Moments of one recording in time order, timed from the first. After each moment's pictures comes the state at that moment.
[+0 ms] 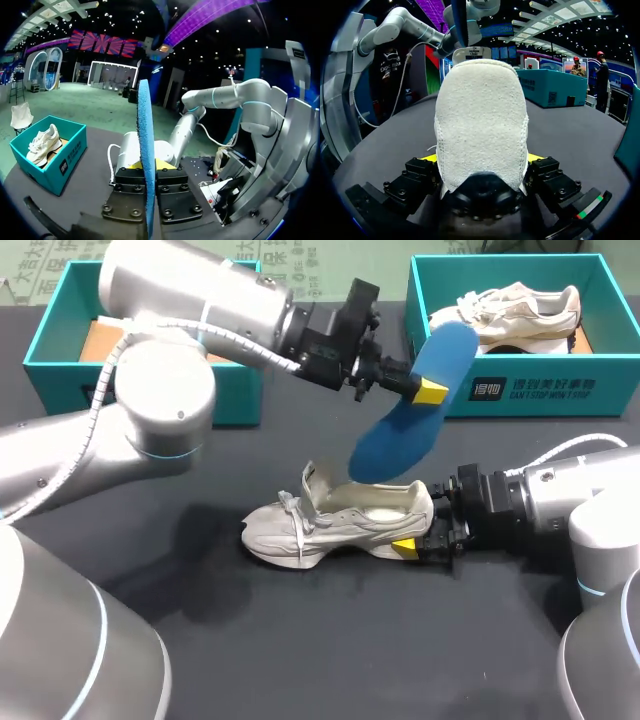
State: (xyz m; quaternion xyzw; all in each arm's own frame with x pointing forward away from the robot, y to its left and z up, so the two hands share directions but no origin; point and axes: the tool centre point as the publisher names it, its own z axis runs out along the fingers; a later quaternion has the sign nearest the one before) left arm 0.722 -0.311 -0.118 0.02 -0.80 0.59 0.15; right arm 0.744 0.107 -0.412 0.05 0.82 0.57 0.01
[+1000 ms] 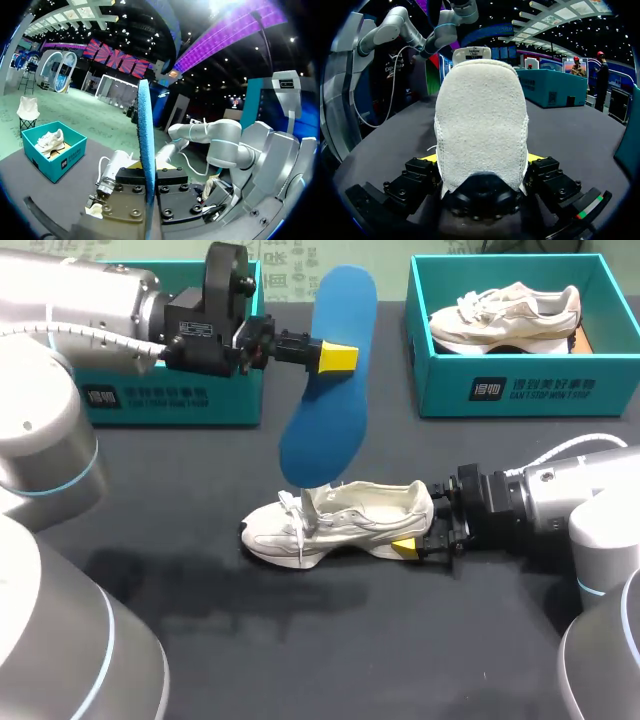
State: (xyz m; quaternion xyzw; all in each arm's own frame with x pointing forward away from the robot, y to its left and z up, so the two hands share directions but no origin) left arm 0.674 -0.209 -0.019 0.09 -0.73 0.66 0.17; right arm 0.744 0.106 -0.412 0.05 0.82 0.57 0.01
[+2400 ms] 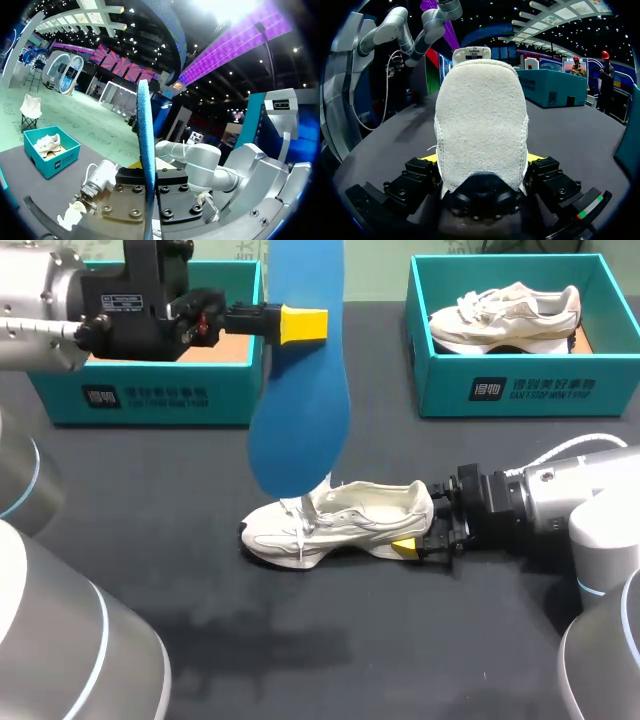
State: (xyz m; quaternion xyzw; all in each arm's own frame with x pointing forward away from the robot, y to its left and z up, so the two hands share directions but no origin) left arm 0.610 -0.180 0.067 0.13 -0.70 0.68 0.19; right arm 0.744 0.106 -0.412 0.05 0.82 0.57 0.01
